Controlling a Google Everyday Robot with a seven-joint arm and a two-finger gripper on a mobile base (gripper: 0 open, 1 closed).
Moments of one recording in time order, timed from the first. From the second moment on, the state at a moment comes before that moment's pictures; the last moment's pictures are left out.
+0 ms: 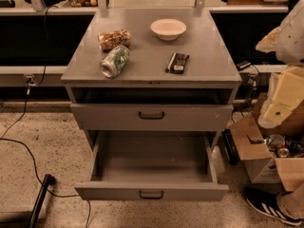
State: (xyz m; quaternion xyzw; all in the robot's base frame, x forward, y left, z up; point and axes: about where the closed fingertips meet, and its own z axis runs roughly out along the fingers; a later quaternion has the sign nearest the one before) arm 0.438 -0.216 0.979 -0.60 0.78 -0.04 0.16
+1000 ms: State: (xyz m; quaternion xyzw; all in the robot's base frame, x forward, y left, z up) arm 0.534 -0.200 0.957 -0.60 0.78 -0.03 0.18
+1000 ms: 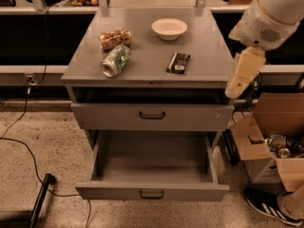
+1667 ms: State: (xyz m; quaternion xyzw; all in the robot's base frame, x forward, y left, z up) arm 0.633 -0.174 0.944 -0.61 0.76 0.00 0.23
